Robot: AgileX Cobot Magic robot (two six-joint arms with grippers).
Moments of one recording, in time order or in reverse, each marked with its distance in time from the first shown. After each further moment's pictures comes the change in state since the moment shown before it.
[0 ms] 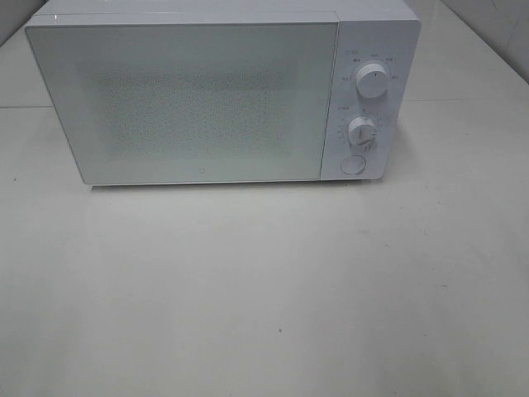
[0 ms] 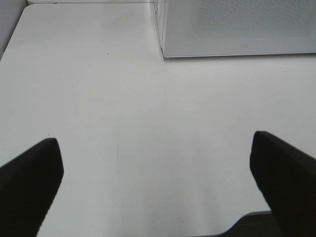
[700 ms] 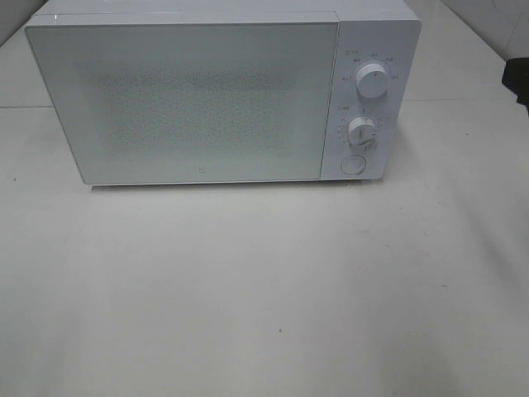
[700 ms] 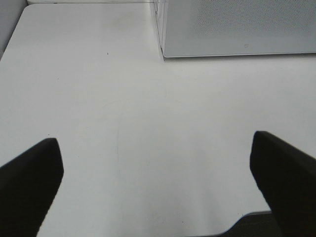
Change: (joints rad) left arm 0.000 0.000 0.000 0.000 0.000 0.000; right arm 0.000 0.465 0.081 -0.002 -0.614 0.000
